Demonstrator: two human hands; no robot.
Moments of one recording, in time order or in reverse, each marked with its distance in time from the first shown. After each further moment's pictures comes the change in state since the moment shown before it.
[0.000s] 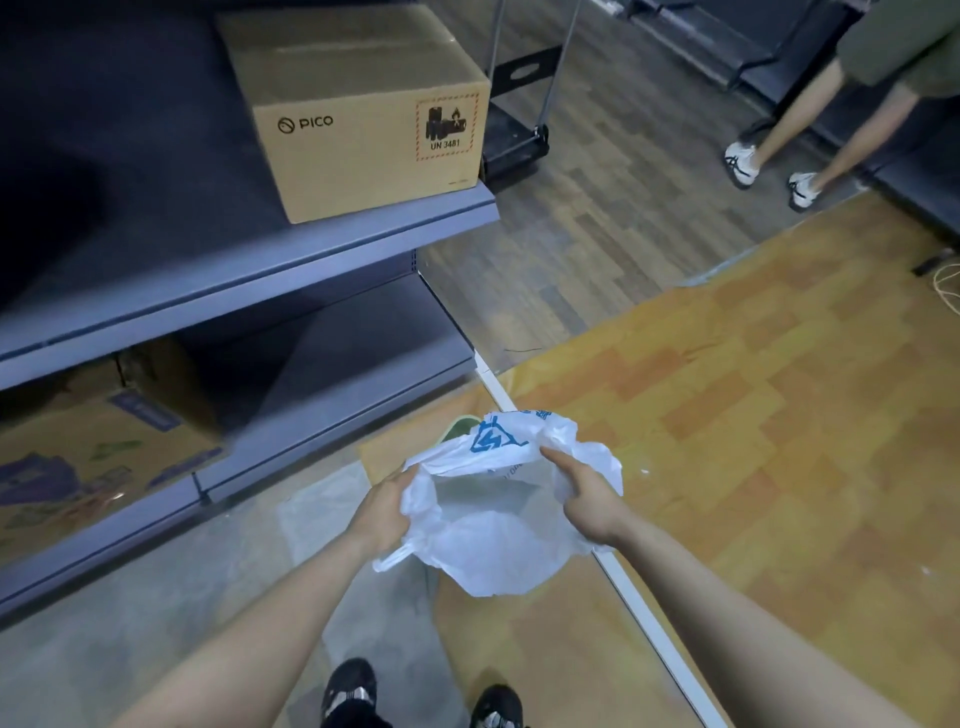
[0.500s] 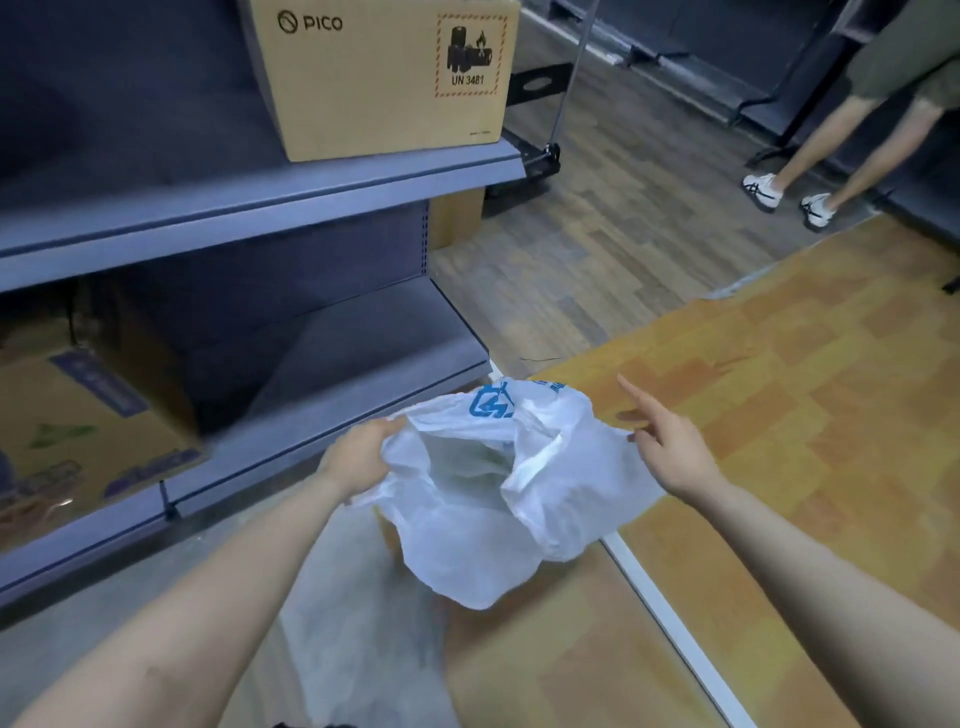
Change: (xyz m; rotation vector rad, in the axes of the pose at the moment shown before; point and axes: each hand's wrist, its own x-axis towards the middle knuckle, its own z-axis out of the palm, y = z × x) left_hand 0.097 -0.079 -0.003 0.335 0.214 0.120; right_hand 0.072 0.078 0.013 -0.119 0.399 -0.208
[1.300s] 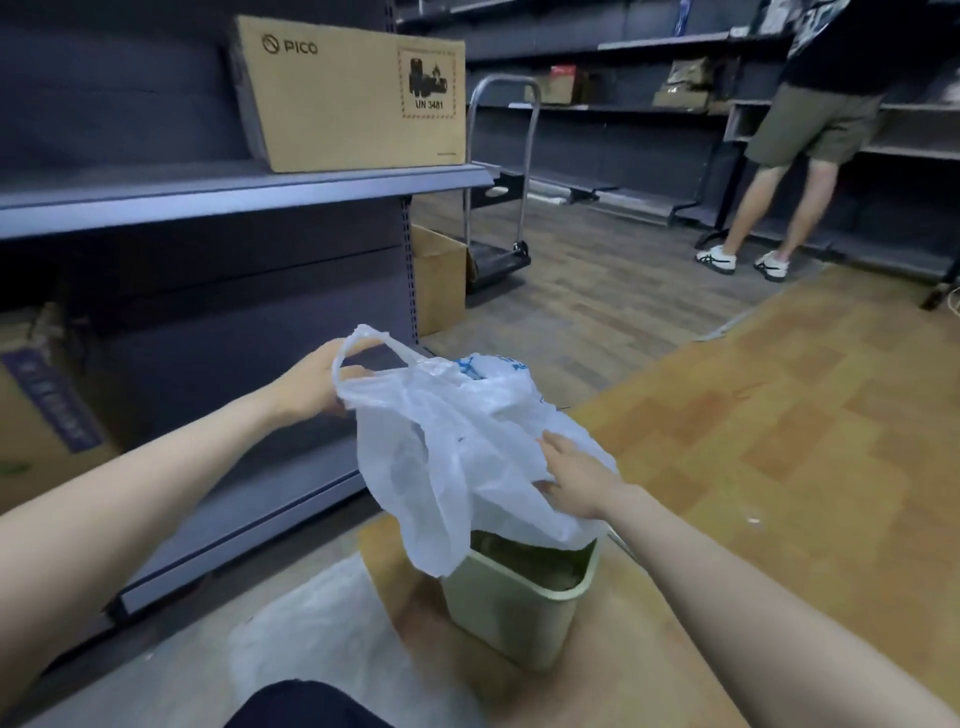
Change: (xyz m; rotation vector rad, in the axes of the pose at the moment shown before) left_hand 0.009 -0.030 -0.018 -0.335 0.153 0.461; right_hand 0.048 0.064 0.215 -0.386 -0.109 -0.237
